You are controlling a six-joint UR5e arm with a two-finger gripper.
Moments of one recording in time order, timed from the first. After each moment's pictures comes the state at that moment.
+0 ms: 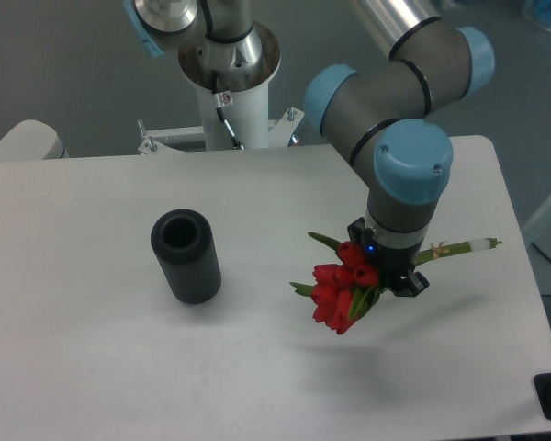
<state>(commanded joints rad) 2.55 -2.04 -1.30 -1.31 1.60 1.52</state>
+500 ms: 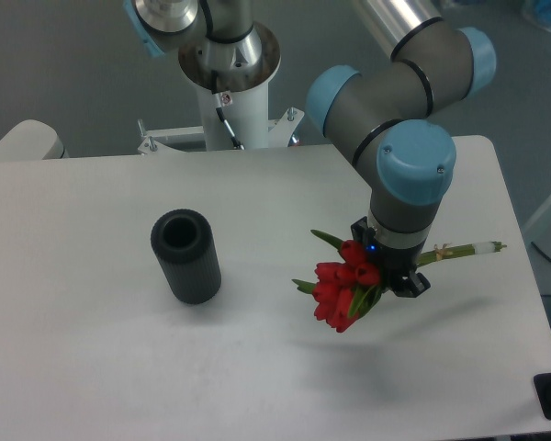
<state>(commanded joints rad) 2.54 -2.04 -1.30 -1.31 1.60 1.52</state>
